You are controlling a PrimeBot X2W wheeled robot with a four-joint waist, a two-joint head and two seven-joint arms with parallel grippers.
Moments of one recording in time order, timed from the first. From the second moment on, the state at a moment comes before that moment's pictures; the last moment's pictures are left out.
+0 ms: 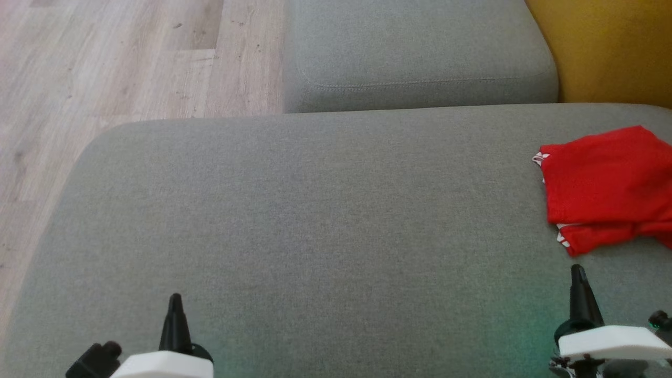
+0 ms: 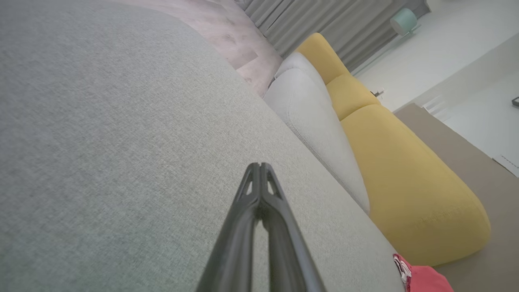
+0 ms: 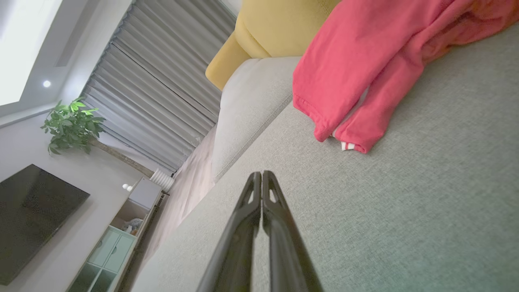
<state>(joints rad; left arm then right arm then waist) 0.08 0.06 -0.15 0.25 -0.95 -0.01 -0.09 0.09 -0.04 -0.07 0.26 0.85 0.12 -0.06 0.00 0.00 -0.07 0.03</state>
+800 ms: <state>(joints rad) 0.03 0.06 -0.07 0.26 -1.22 -0.05 -0.03 0.05 -0.04 -0.09 0.27 1.14 0.12 0.00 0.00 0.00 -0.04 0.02</state>
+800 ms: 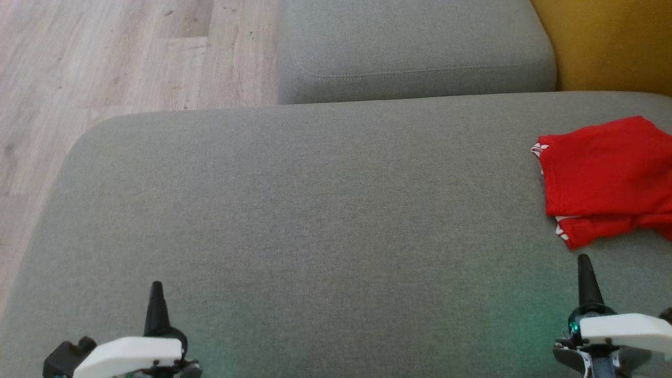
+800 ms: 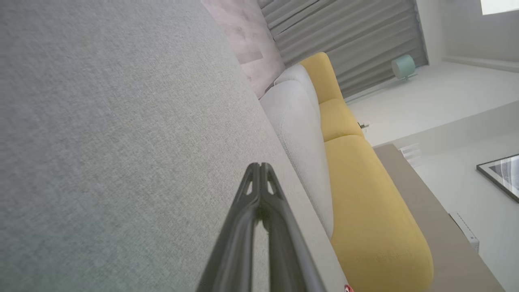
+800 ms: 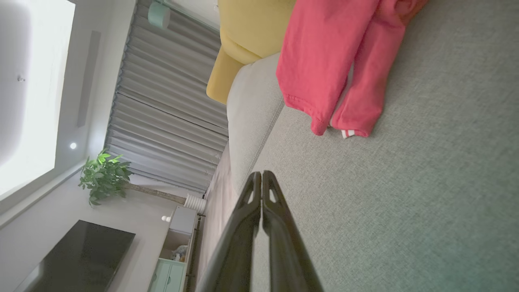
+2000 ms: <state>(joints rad) -0.05 0.06 0.03 0.27 -1.60 -0.12 0.07 -0.04 -0.04 -0.13 0.28 1.57 0.12 0.10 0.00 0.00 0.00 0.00</state>
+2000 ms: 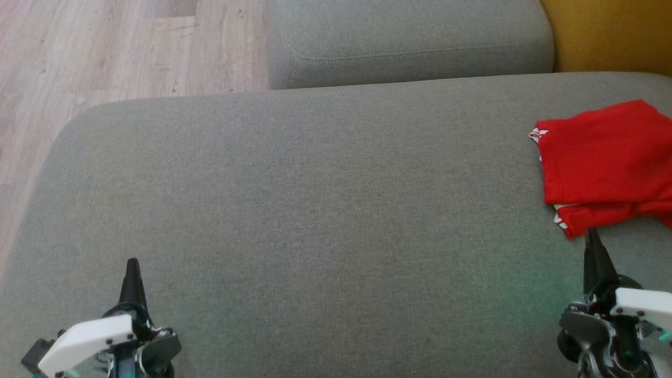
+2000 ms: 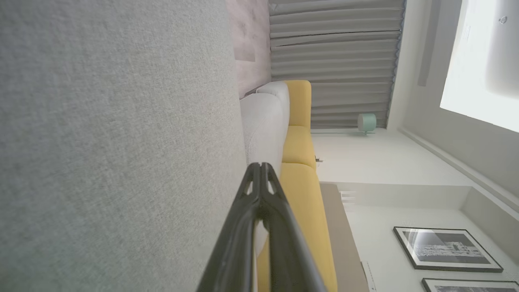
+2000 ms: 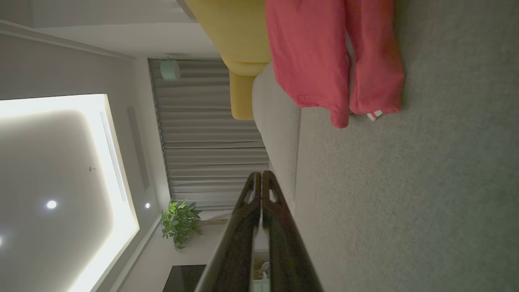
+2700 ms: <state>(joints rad) -0.06 0.06 0.06 0.27 -1.63 -0.12 0.09 -0.06 -0.04 -0.13 0.28 1.60 0.12 0.11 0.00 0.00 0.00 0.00</state>
